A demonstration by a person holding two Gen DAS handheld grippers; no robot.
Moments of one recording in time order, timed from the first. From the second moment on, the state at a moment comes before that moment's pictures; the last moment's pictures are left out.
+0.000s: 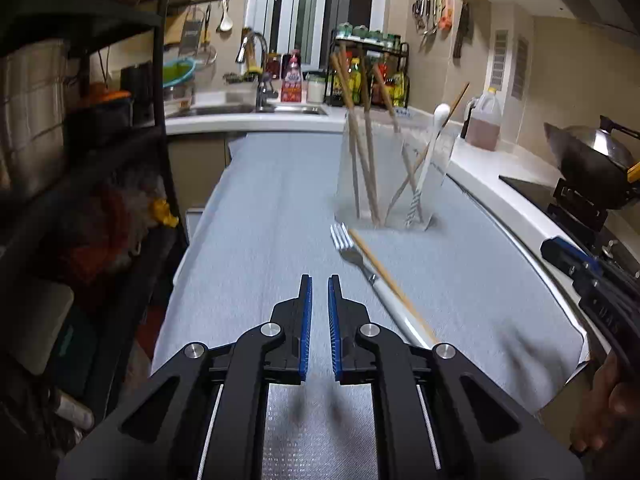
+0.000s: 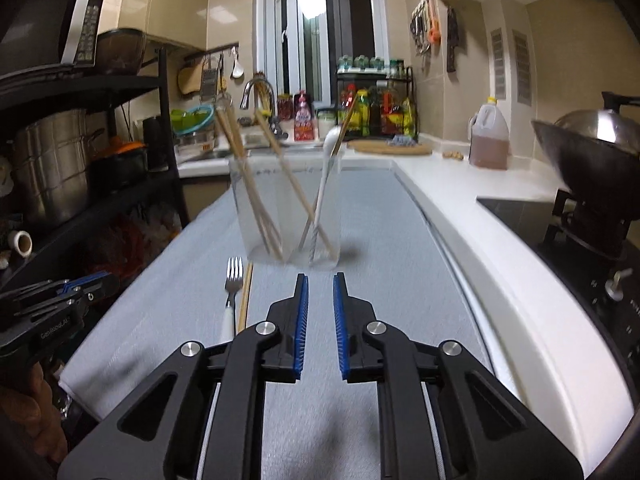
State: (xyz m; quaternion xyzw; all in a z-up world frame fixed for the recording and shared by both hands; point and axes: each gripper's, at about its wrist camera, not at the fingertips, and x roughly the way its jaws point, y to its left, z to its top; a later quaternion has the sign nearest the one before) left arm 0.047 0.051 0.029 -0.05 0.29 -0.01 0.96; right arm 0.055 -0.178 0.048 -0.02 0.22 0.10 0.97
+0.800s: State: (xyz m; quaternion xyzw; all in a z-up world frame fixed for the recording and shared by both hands) left arm 0.052 0.061 0.016 -0.07 0.30 0.00 0.95; right arm 0.066 -0.125 -0.024 -0.07 0.34 0.18 0.92
